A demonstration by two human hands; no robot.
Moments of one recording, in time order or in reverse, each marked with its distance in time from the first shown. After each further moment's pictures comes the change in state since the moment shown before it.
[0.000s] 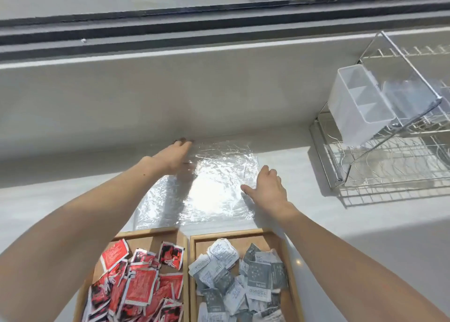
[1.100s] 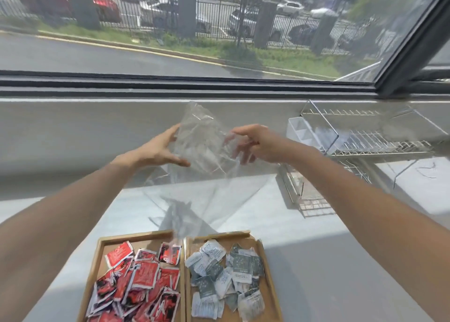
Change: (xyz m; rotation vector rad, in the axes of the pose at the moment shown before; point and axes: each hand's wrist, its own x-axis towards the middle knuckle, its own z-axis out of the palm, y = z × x) left_hand -0.132 0.017 -0.105 -0.643 0.265 0.264; right_hand -0.143 -0.086 -0.209 0.183 -0.128 -0.660
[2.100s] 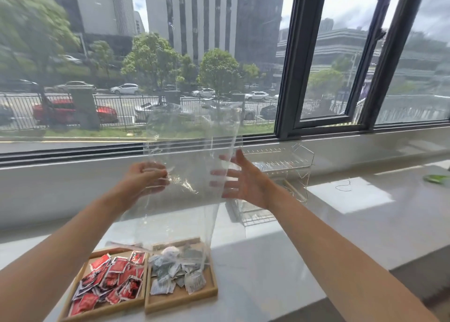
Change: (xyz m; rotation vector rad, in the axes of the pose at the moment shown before) left_hand -0.265 0.274 0.117 -0.573 0.289 0.072; right_hand -0.362 -0.035 0.000 0.979 0.156 -0.156
